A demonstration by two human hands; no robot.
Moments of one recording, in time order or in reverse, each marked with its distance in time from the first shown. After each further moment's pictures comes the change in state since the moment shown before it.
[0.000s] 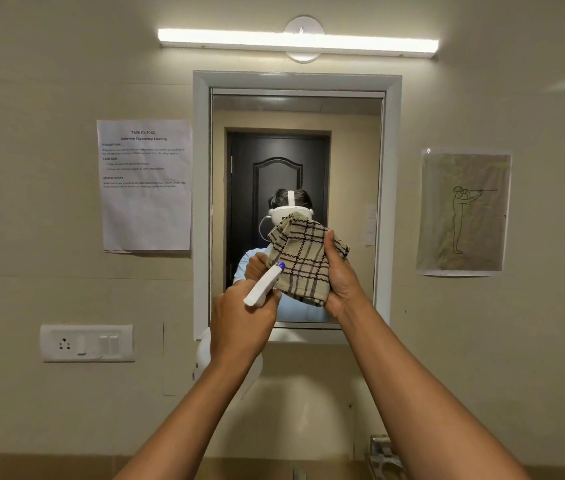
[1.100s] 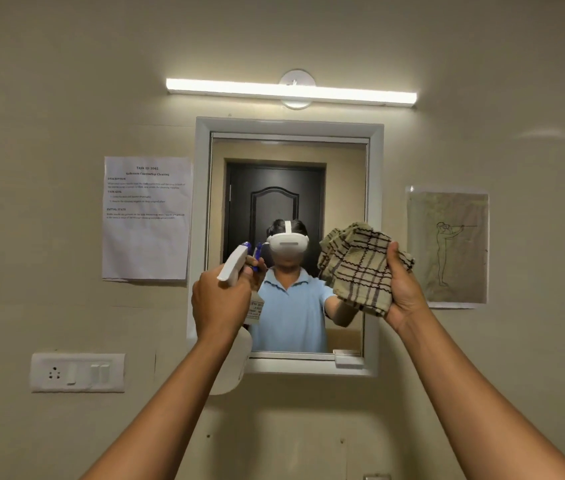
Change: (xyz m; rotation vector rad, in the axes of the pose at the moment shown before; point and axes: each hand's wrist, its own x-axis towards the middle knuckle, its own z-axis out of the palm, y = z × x) left_hand 0.045 0.046 -0.013 -0.097 0.220 -0.022; right_hand -0.032 -0.107 -0.046 -0.035 0.101 -0.180
